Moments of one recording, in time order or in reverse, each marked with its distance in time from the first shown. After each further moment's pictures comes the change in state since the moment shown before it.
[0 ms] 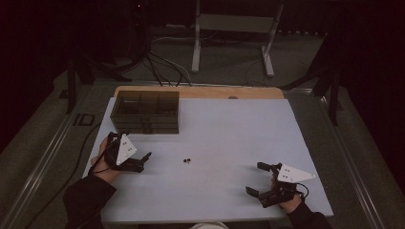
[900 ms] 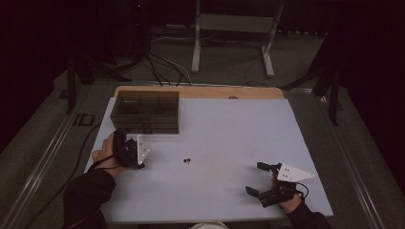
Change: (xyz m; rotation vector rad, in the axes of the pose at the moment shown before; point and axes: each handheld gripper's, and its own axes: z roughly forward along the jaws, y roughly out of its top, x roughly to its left) left arm -0.012 0.007 0.028 0.263 0.149 0.305; right arm -0.001 0.000 0.000 0.002 0.001 0.020
